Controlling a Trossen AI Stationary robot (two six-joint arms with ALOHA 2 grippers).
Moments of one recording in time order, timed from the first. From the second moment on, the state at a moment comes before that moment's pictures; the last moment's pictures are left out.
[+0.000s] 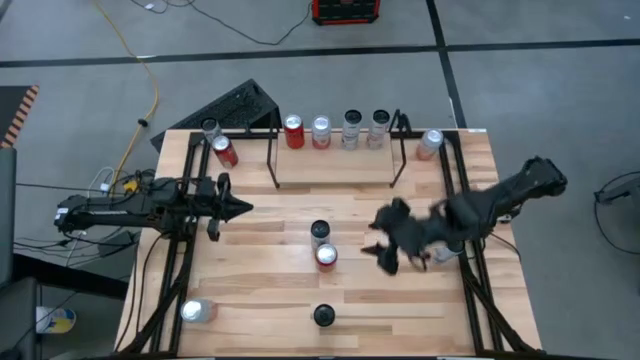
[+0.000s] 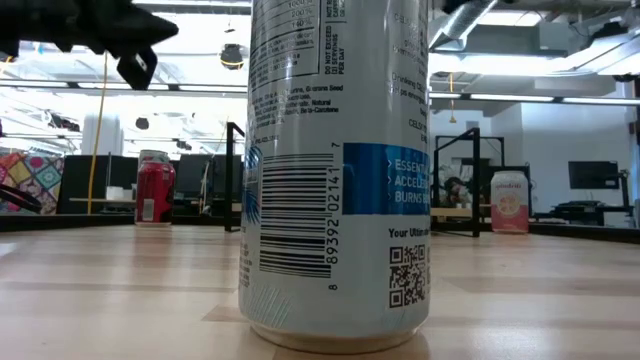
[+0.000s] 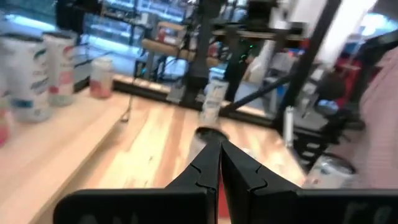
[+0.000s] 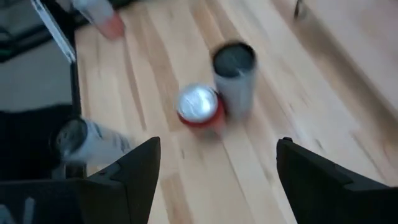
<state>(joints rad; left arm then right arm) 0.05 0.33 0.30 0.09 0.03 -0.27 0.42 1.34 1.33 -0.80 0.39 0.70</state>
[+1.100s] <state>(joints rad) 0.25 0.65 0.57 -0.22 -0.35 -0.29 0.57 1.39 1.28 -1.09 0.78 0.80</state>
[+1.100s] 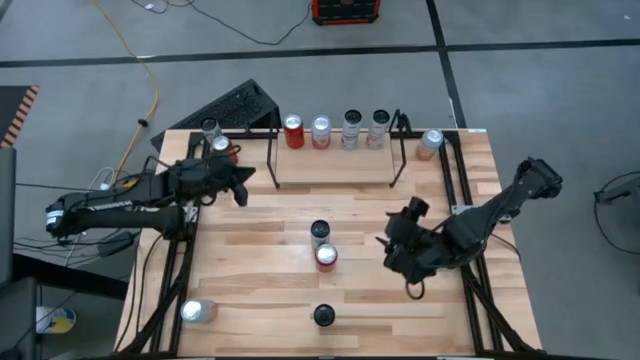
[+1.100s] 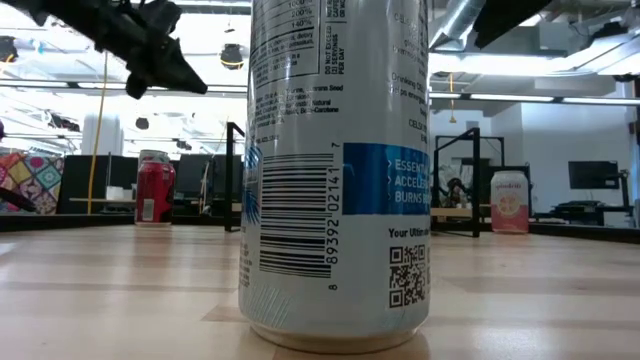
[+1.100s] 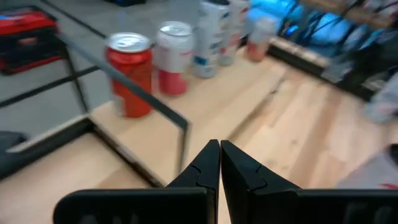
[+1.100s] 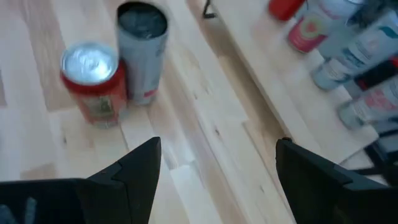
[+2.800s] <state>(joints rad) 0.81 1.32 1.09 -0.88 -0.35 -0.35 0.48 1.45 1.28 -1.17 0.84 0.55</state>
